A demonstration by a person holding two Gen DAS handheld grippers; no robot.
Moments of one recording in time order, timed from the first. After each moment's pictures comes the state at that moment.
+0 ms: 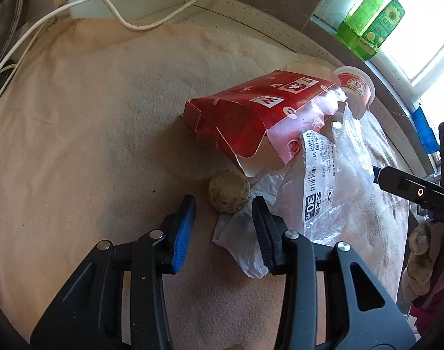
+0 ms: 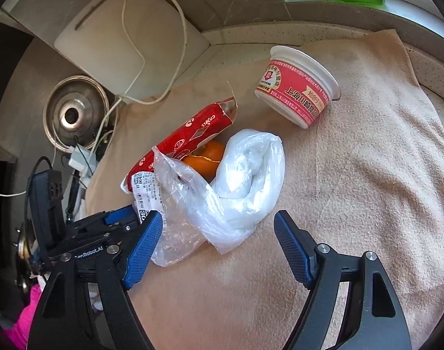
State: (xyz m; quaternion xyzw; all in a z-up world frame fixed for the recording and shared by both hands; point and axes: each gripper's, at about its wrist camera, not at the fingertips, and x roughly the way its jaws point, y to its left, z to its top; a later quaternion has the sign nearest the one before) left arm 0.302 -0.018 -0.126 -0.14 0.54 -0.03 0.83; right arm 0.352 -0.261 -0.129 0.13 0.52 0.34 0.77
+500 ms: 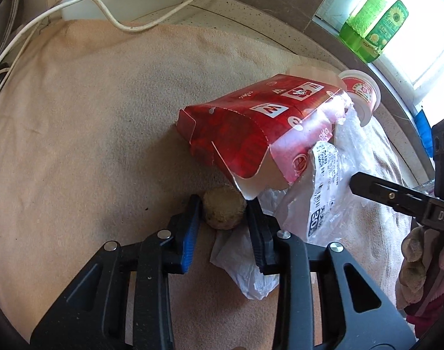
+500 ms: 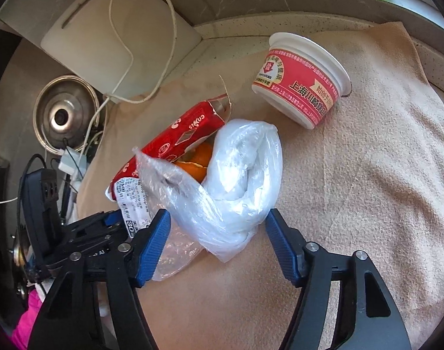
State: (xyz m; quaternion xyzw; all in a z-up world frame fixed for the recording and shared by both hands) left arm 0.313 -0.021 -0.132 -0.14 0.53 -0.03 0.84; right arm 0.364 -0.247 -0.144 0.12 0.54 0.31 0.77
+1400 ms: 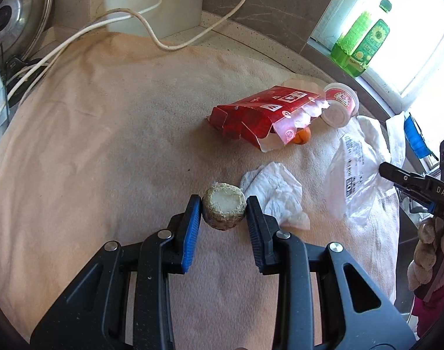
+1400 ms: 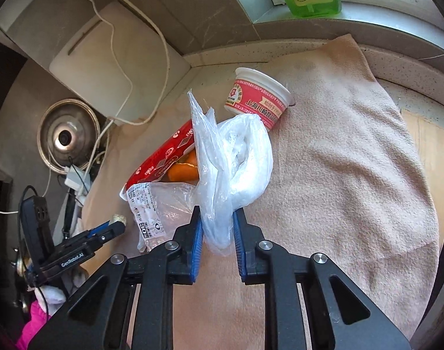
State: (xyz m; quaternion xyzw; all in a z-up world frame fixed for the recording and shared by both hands) left arm 0.244 0.004 -0.098 -0.15 0.49 -0.01 0.86; right arm 0.327 -0.301 -0.107 0.16 0.49 0.28 0.81
